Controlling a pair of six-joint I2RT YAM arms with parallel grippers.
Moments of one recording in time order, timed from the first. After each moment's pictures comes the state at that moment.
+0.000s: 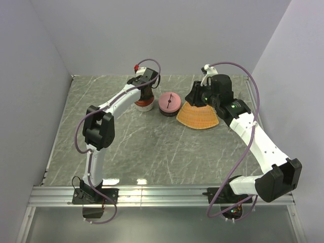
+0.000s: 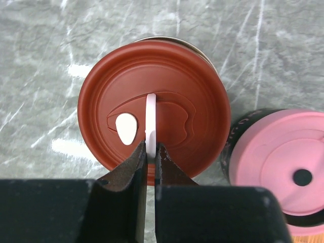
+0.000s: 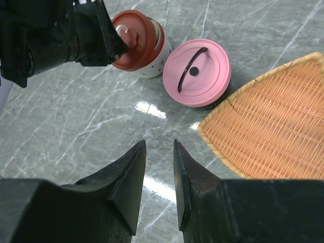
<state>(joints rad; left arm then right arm) -0.52 2.12 1.89 -0.73 -0.49 -0.64 0.38 1.30 1.28 -0.43 -0.18 0.30</state>
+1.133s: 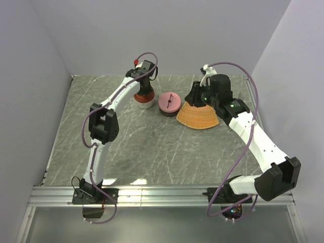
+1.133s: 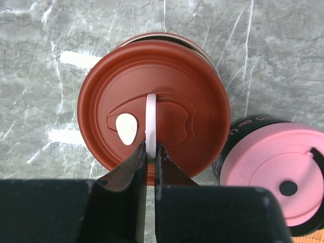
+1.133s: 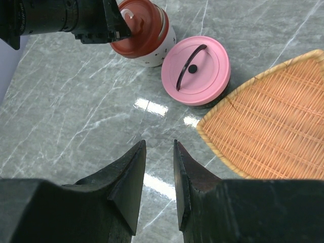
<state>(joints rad) -0.46 2.29 2.20 -0.91 -0.36 -0.59 0.38 1.31 1.28 -0.43 -0.18 0.30</state>
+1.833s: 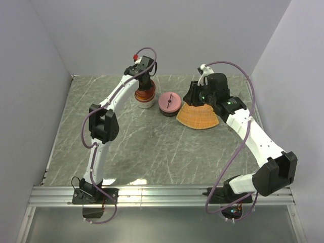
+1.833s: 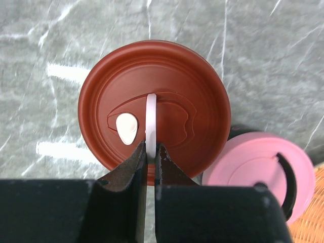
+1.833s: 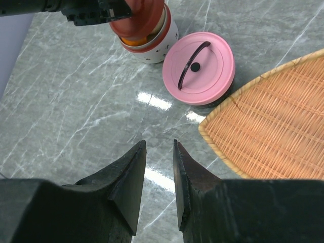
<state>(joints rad) -0.45 2.30 2.28 -0.90 -0.33 -0.58 0.38 1.36 1.30 -0.43 -0.20 0.29</state>
